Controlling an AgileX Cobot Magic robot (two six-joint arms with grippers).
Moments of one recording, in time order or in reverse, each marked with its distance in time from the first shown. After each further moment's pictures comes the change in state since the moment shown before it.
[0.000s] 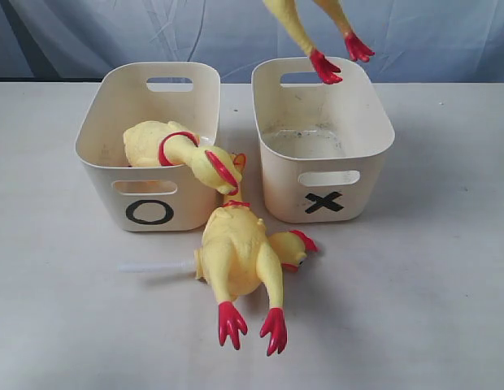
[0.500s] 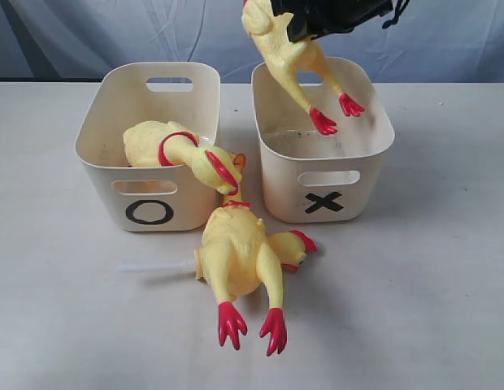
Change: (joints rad) left arm 0.000 0.000 0.000 0.000 0.000 0.000; right arm -0.024 0.227 -0.003 -0.023 -0.046 0.004
